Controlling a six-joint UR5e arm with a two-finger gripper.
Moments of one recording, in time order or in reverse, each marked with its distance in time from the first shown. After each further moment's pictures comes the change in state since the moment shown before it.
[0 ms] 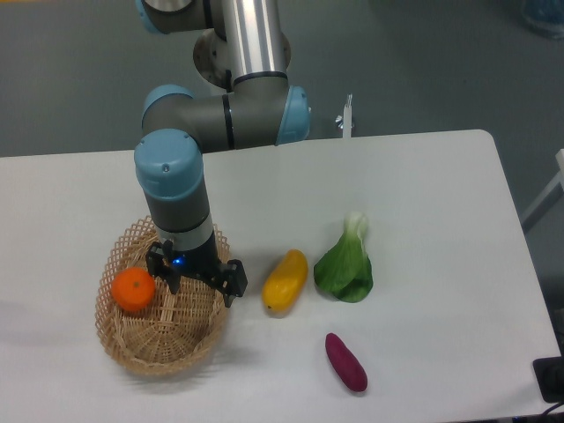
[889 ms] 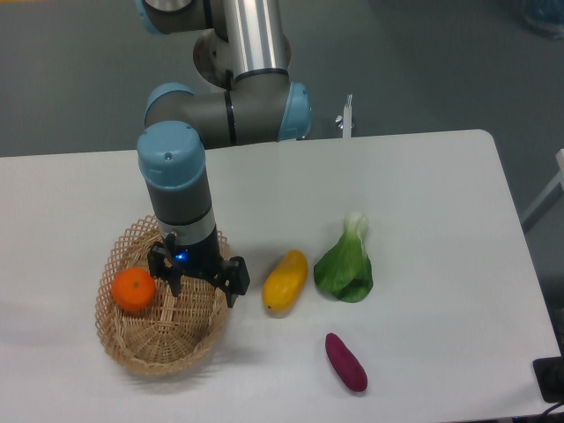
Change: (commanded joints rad) arm 0.002 0.005 -0.055 0.083 -0.009 -0.126
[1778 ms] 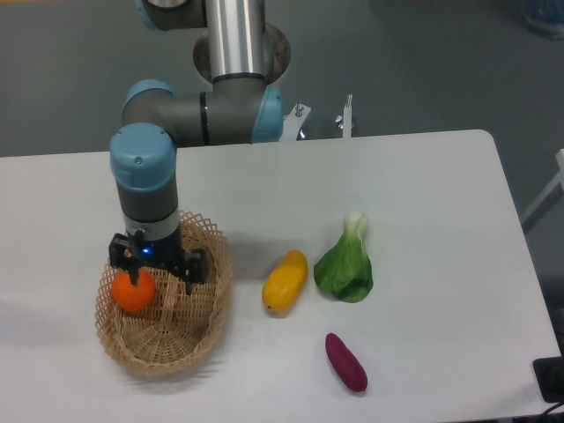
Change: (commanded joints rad) arm -0.098 0.000 -0.057 -0.071 -0.115 -0.071
